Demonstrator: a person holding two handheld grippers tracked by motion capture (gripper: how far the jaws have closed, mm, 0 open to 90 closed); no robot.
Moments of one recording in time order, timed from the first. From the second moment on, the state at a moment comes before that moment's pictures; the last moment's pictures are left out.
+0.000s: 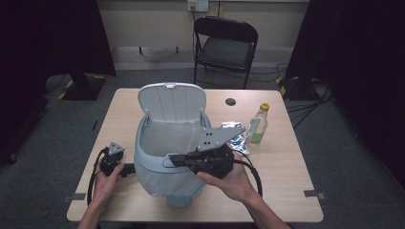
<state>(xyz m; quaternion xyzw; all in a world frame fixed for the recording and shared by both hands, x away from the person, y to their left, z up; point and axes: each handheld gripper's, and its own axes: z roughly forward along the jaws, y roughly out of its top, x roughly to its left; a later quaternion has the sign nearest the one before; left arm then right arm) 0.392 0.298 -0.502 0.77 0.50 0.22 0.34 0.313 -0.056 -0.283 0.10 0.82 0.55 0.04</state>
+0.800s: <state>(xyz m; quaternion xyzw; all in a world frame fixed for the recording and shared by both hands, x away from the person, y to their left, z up) 0.392 0.298 -0.502 0.77 0.50 0.22 0.34 0.353 -0.166 -0.293 0.28 0.76 0.57 0.16</state>
